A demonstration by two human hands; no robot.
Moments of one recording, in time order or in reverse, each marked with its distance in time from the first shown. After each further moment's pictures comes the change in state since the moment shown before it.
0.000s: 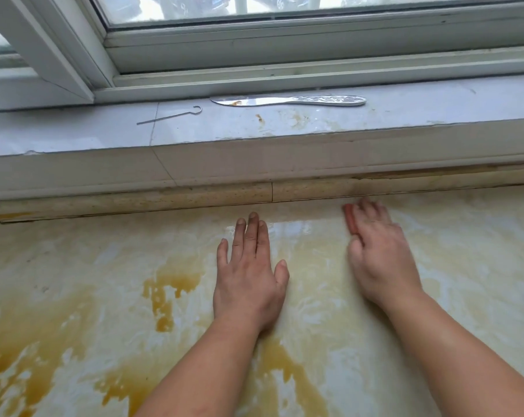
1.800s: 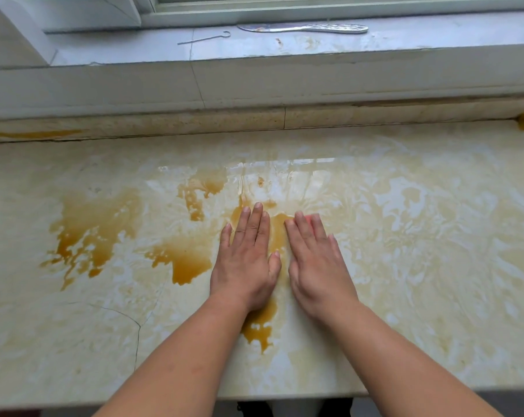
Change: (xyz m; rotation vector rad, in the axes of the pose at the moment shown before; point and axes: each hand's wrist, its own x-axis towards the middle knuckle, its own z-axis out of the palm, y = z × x) left_hand -0.152 -0.030 0.026 0.047 -0.092 0.087; right_hand -0.199 -0.080 0.048 -0.022 -0.303 -0.170
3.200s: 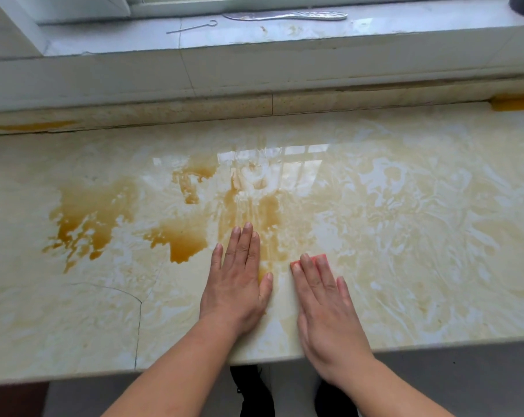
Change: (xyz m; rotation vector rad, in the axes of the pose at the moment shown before) left_hand -0.075 0.004 0.021 0.006 -0.058 0.024; right_hand -0.120 0.009 0.039 -0.078 0.015 -0.016
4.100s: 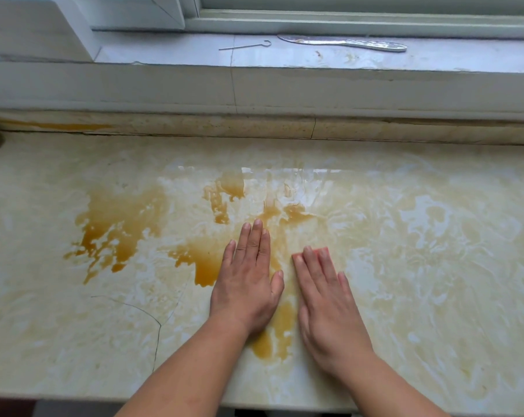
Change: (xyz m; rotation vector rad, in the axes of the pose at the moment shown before) left_hand 0.045 -0.034 -0.018 -0.029 0.064 -0.070; right_hand 0.081 -0.027 -0.012 0.018 0.010 -0.074
